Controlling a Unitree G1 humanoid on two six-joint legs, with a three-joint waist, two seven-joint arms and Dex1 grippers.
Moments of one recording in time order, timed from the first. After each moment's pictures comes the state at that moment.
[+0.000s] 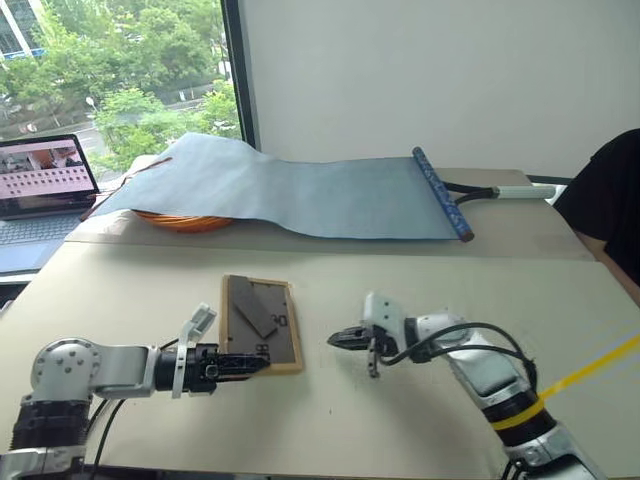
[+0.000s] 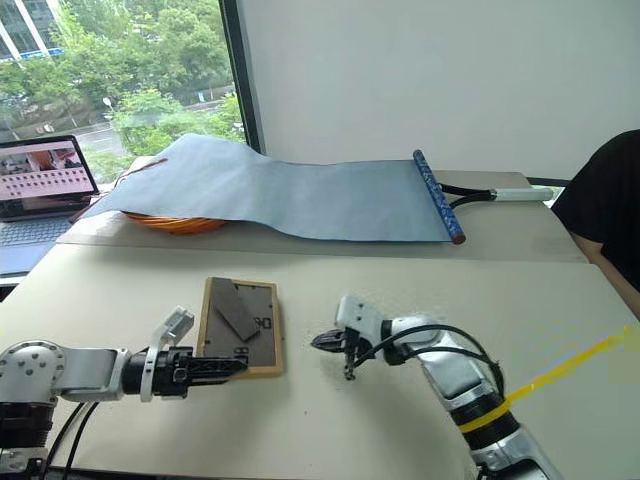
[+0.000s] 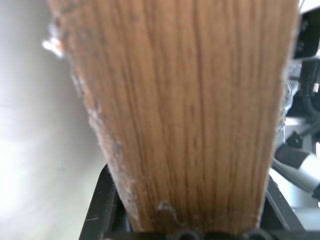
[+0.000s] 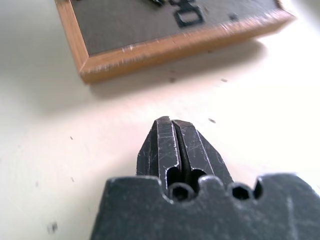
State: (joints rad) left arm -0.34 0.74 0.25 0.13 -1.52 1.59 -0.31; right arm -0.48 -0.55 0.25 -0.08 0.18 0.37 1.06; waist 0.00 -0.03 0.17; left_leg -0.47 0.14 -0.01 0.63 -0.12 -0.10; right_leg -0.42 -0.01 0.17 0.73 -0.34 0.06
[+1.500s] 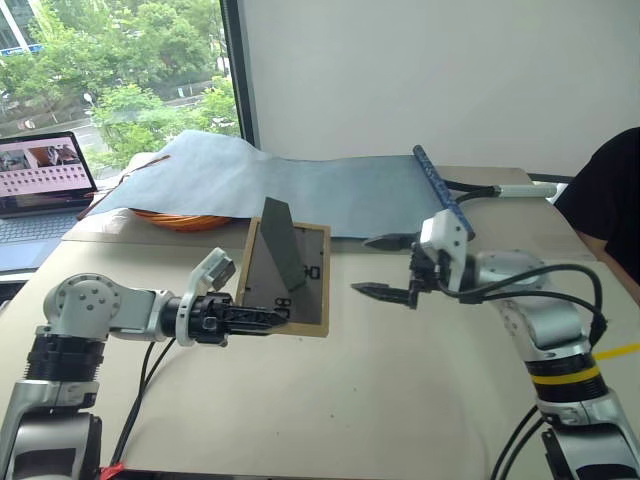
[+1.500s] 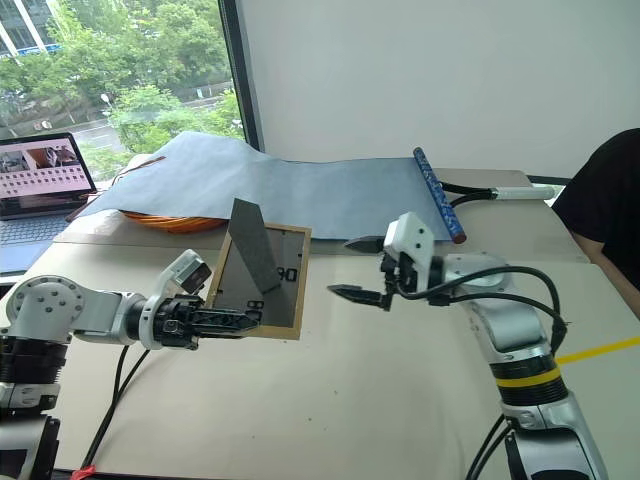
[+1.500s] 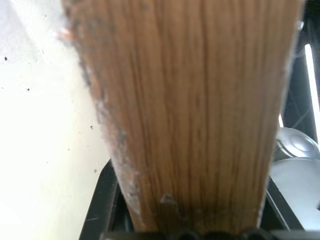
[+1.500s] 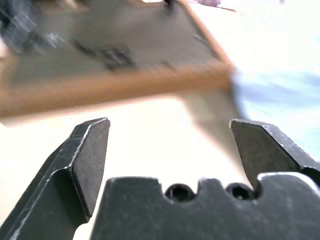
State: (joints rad) left arm -0.66 0.82 0.06 0.18 -1.39 1.61 -0.83; right arm -0.63 -0.64 0.04 0.02 0.24 0.07 1.00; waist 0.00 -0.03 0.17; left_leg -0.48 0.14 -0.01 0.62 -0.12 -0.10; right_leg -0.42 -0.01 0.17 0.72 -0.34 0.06
